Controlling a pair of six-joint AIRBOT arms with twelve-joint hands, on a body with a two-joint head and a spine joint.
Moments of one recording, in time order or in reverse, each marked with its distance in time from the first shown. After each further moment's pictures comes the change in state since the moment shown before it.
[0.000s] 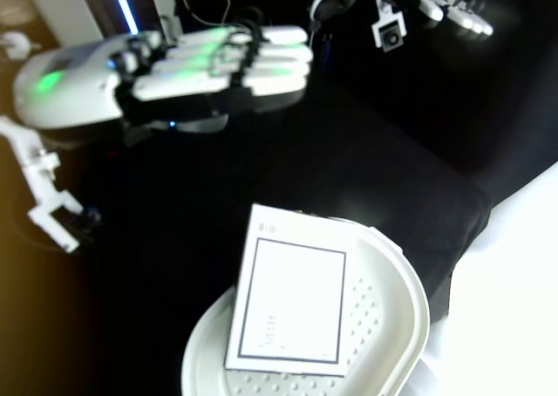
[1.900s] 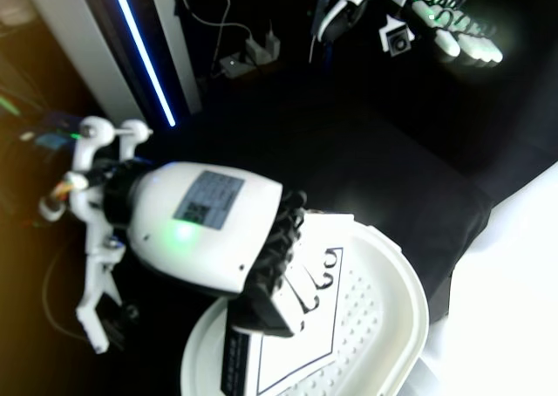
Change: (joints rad) left arm -0.148 -0.042 0.074 0.002 0.255 0.042; right arm 0.205 -0.291 0.345 0.028 -0.591 -0.190
